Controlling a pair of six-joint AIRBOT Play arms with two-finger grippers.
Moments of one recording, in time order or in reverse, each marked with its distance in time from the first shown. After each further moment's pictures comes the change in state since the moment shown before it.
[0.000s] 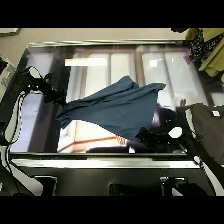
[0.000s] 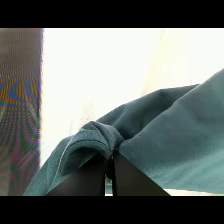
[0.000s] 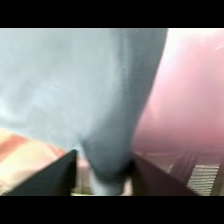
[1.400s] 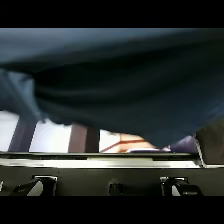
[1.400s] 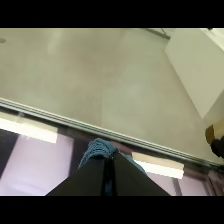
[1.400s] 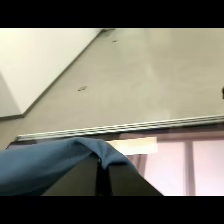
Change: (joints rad) left arm 0.221 1.058 0.238 0.006 0.245 -0.158; right arm -0.181 0.437 1.371 -0.425 0.379 -0.029
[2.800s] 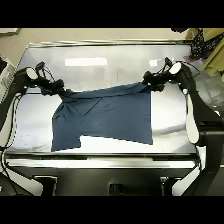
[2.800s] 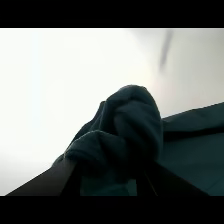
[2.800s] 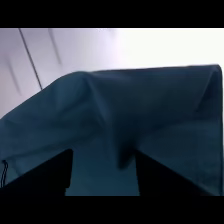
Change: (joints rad) left arm -0.202 -0.970 -0.295 0.056 0.108 0.102; right arm 0.037 -1.238 0.026 0.219 -0.056 0.050
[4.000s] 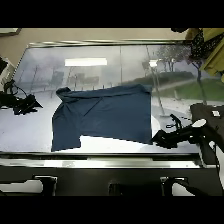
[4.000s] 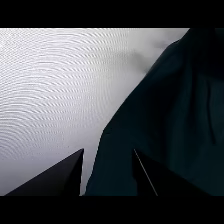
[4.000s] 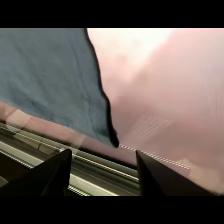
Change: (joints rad) left arm 0.337 0.308 -0.403 -0.160 -0.163 0.215; right arm -0.299 0.626 -1.240 0.138 0.150 -0.617
